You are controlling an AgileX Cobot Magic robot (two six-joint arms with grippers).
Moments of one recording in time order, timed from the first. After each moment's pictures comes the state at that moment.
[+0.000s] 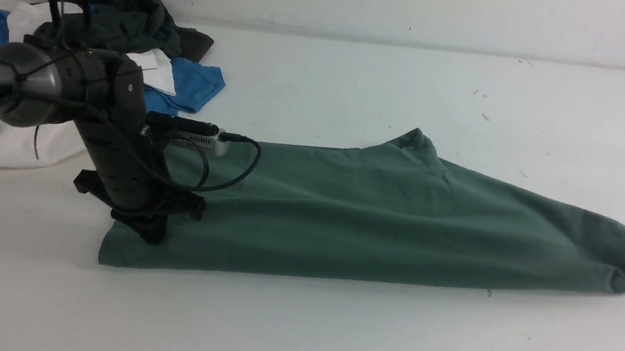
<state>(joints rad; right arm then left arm) -0.25 1.91 -1.56 0.08 1.23 -0.06 -0.17 1.95 -1.32 -0.11 0.88 0.07</state>
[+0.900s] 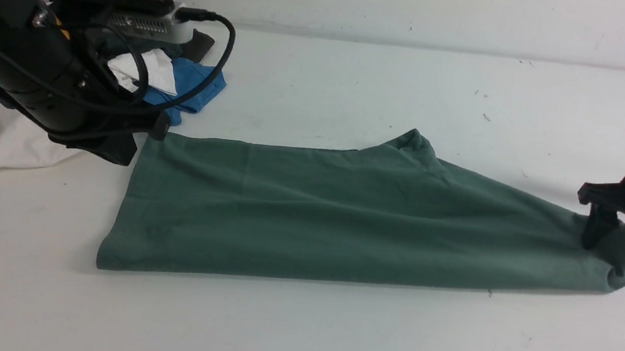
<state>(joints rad) -0.16 2.24 -1.76 0.10 1.22 -0.10 -0.17 1.50 -1.32 -0.15 1.05 0.08</state>
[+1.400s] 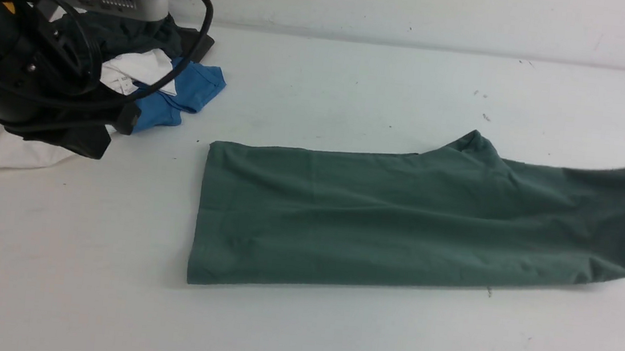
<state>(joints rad) -0.16 2.03 -1.84 -0.07 1.23 0.02 -0.17 1.35 -1.32 -0.15 1.15 0.10</state>
